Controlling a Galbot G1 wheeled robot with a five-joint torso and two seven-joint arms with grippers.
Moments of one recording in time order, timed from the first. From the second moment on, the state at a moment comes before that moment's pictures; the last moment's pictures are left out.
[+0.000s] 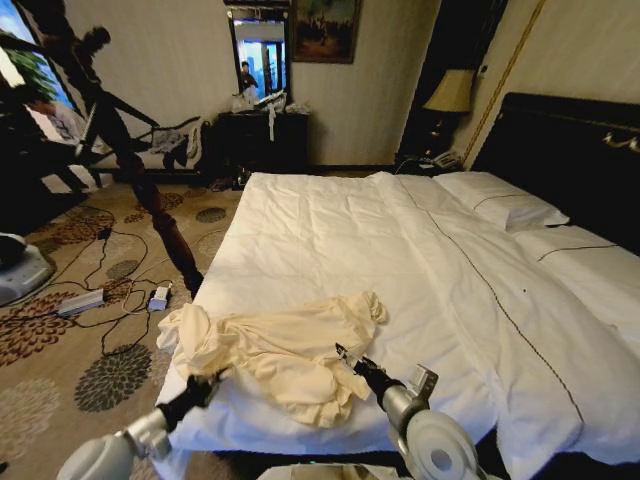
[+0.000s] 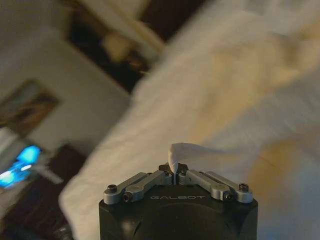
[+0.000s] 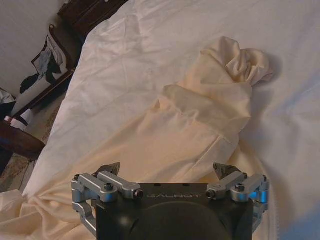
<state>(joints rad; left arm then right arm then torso) 1.75 -0.97 -0.79 -2.02 0.20 -0.37 0.31 -1.56 1.00 0.20 2.35 1.19 -0.24 0.65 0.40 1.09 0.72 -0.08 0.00</state>
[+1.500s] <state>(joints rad) 1.52 -1.02 -0.77 -1.78 -0.12 -0.28 0.20 -1.50 1.04 0.03 2.19 1.25 -0.33 0.69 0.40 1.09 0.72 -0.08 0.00</state>
